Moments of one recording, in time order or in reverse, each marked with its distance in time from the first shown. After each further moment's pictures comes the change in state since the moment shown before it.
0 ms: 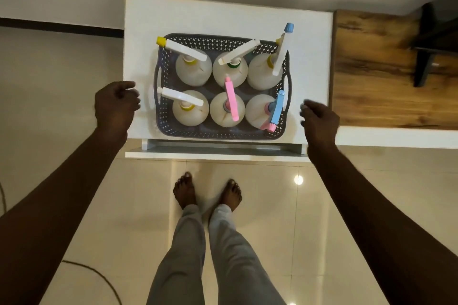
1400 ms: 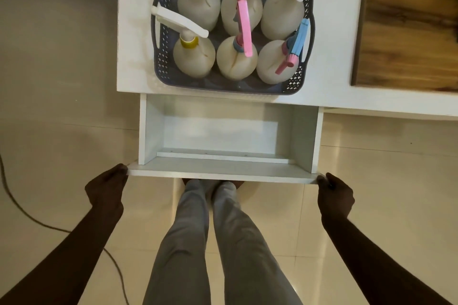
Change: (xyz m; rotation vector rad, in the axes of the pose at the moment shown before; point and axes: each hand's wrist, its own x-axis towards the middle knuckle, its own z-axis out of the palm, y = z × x) left_hand -0.161 -0.259 -0.083 -0.345 0.276 -0.455; right_hand -0.110 0.250 -0.101 -0.466 0.179 0.194
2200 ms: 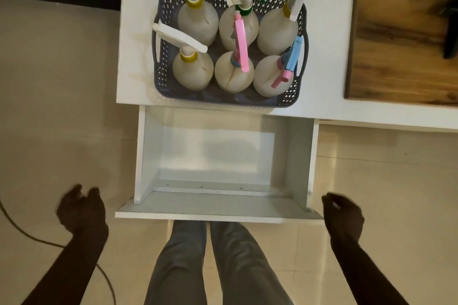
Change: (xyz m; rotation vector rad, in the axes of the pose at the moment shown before) left_hand -0.019 0.022 -0.018 0.433 0.310 0.156; right_hand -0.017 -0.006 -0.036 -0.110 -0.029 -0.027
